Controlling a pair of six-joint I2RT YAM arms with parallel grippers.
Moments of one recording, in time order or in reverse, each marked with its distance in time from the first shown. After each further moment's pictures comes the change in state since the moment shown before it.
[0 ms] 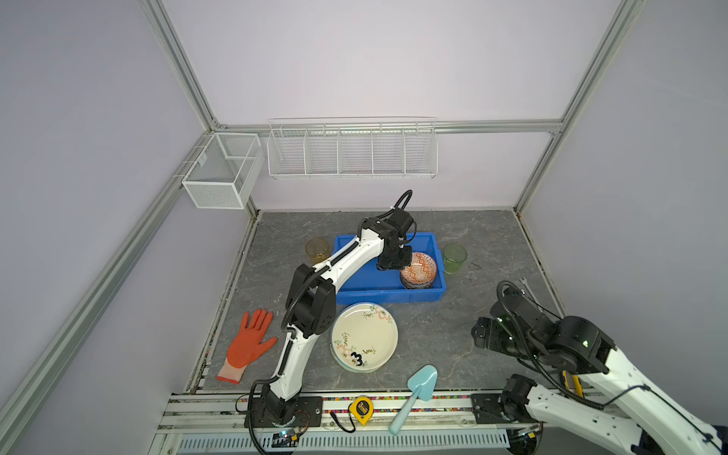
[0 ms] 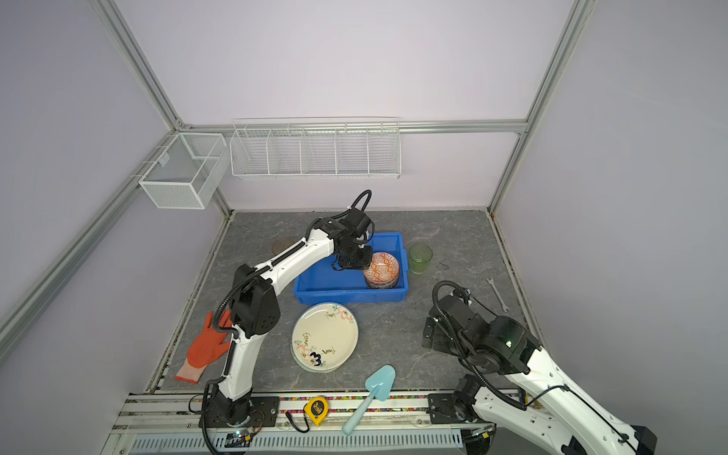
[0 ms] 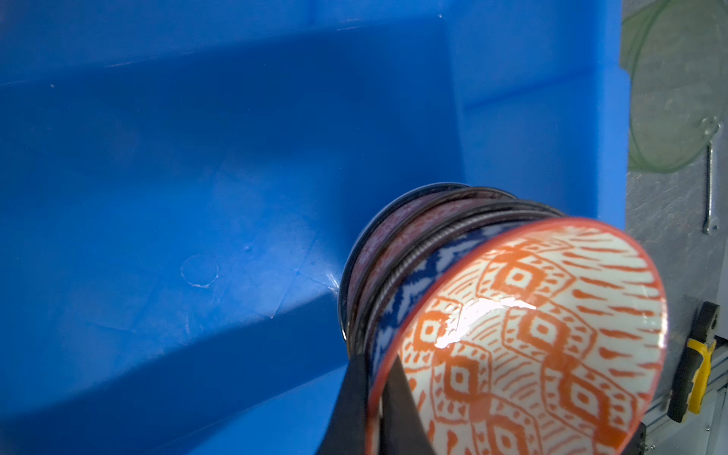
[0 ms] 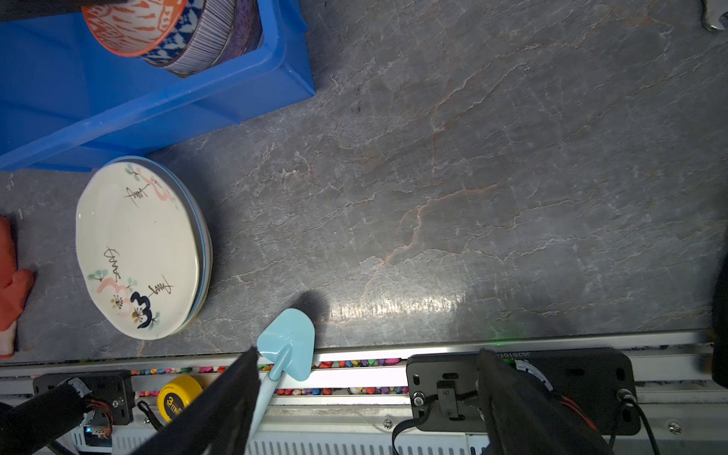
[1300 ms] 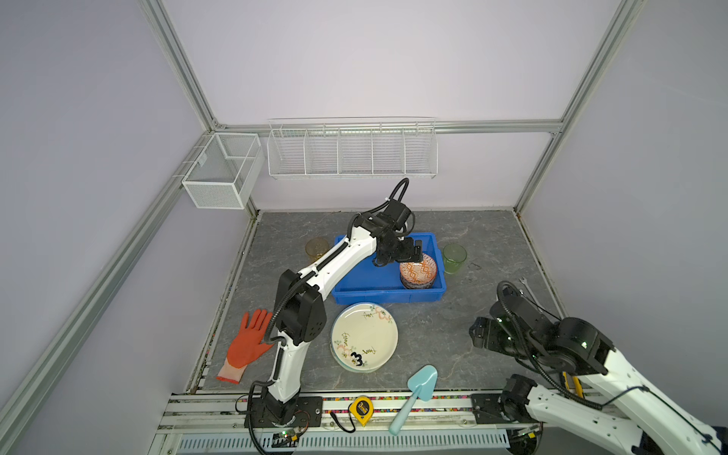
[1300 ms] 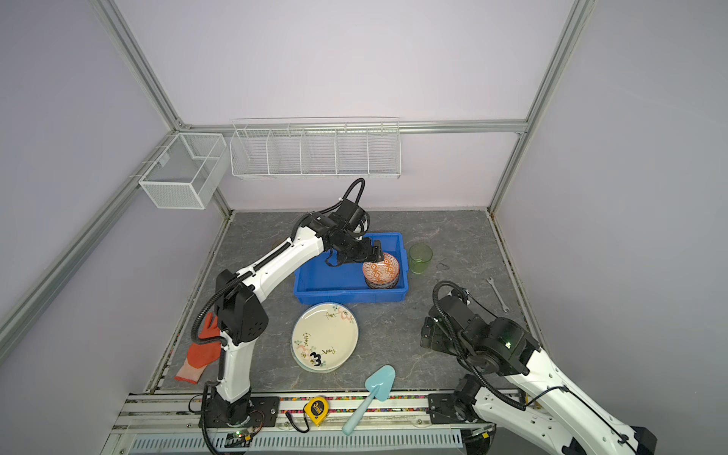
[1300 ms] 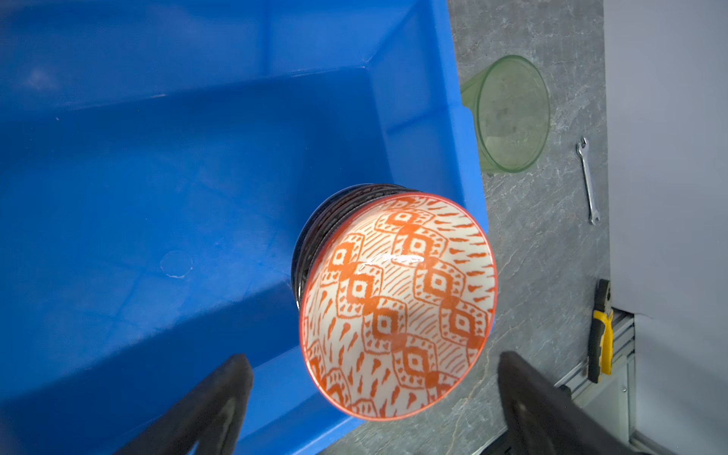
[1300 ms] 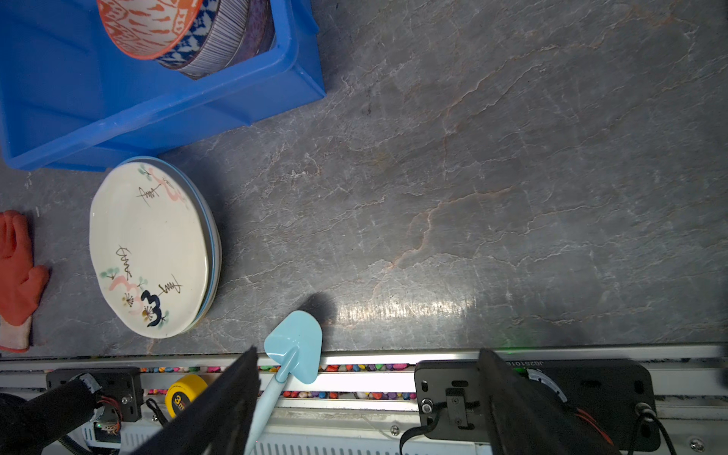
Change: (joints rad) left arm -0.001 -0.137 -0.023 0.034 0.054 -0.032; right arm 0.000 -0.011 -0.026 0.034 -0.011 -0.007
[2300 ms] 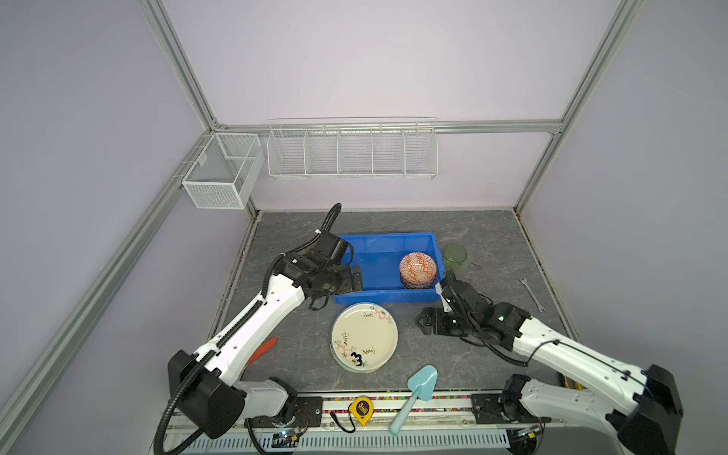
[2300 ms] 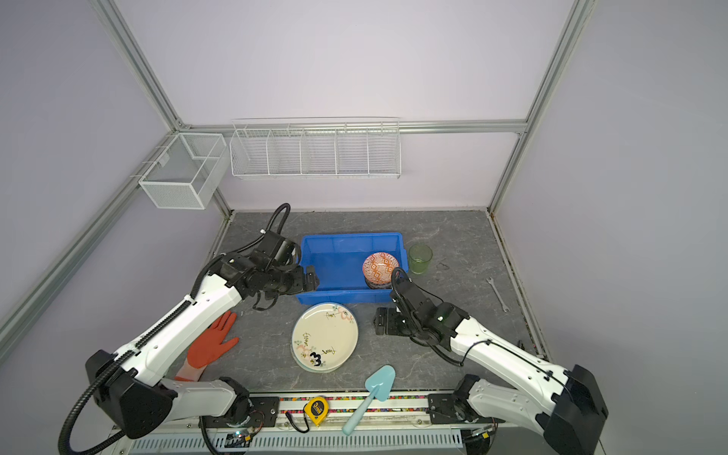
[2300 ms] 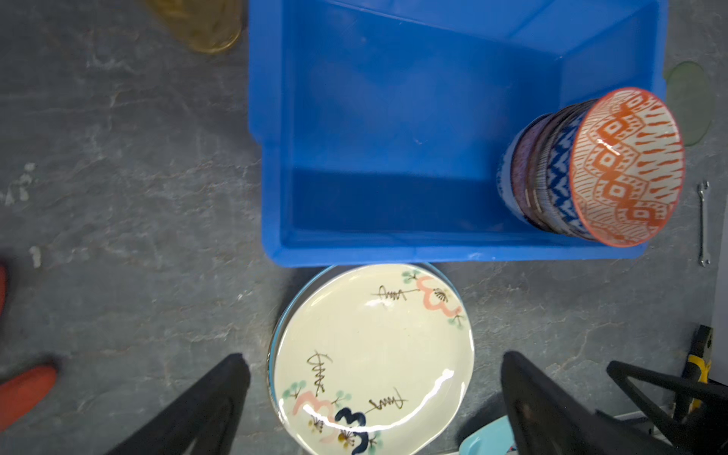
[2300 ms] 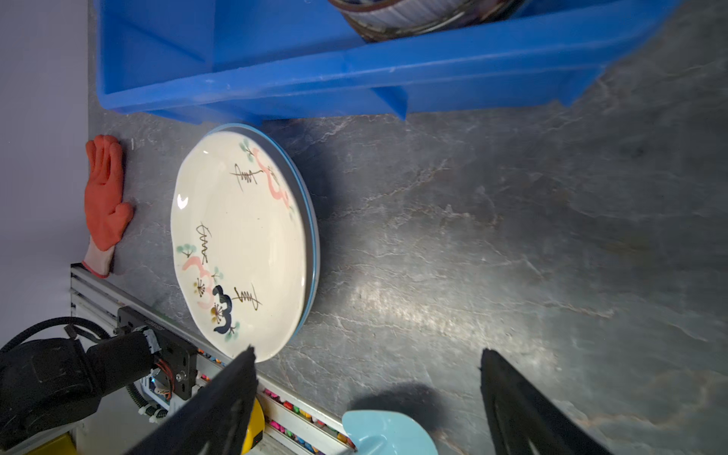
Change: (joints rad) left arm 0.163 -0.817 -0.833 -0.018 -0.220 -0.124; right arm -0.014 0.388 -0.207 0.762 -0.315 -0.195
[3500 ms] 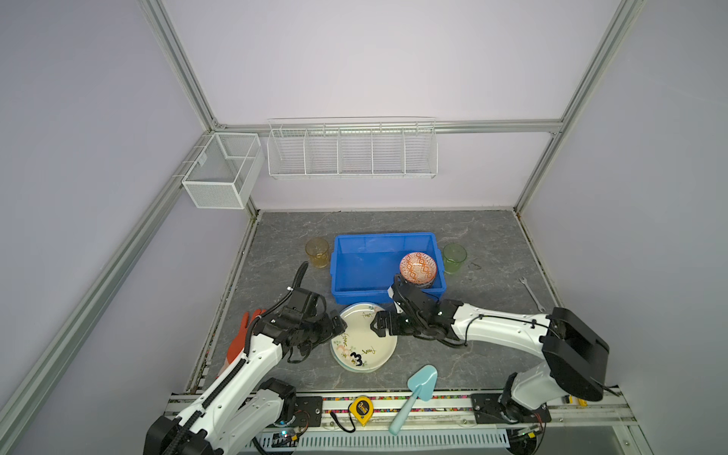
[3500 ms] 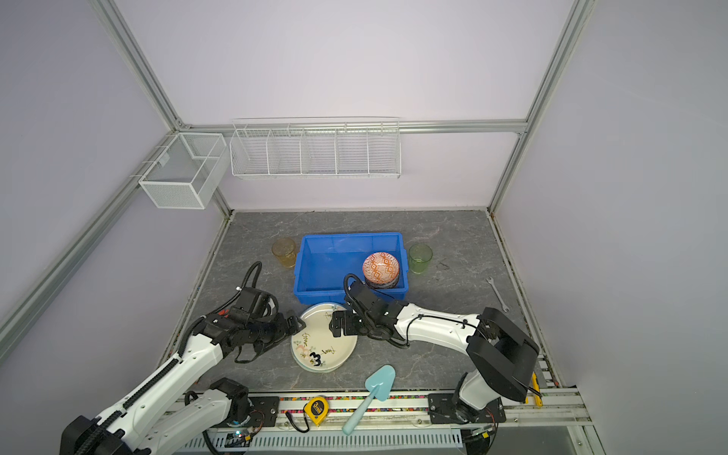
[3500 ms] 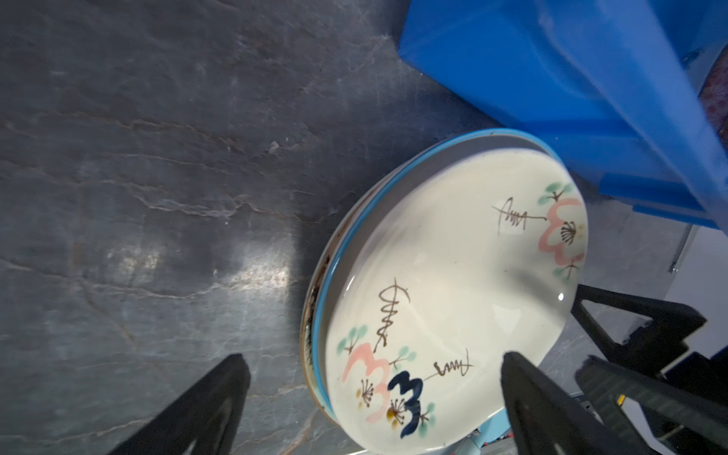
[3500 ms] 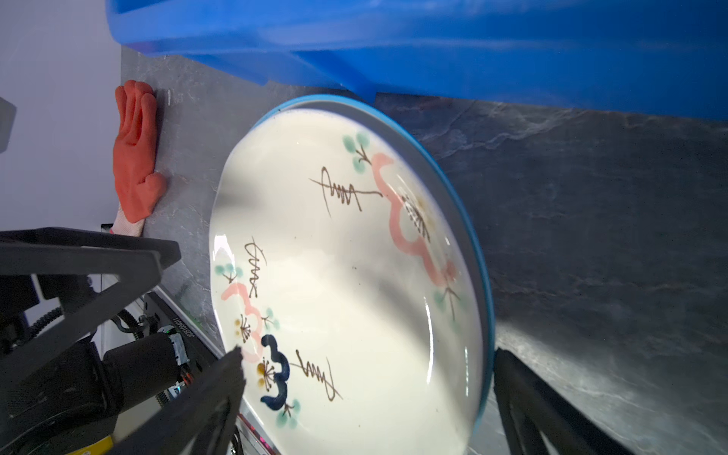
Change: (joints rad) left arm 0.154 -0.322 -0.610 0.256 0.275 -0.161; right arm 0.174 0.410 0.110 0.341 -0.041 0.065
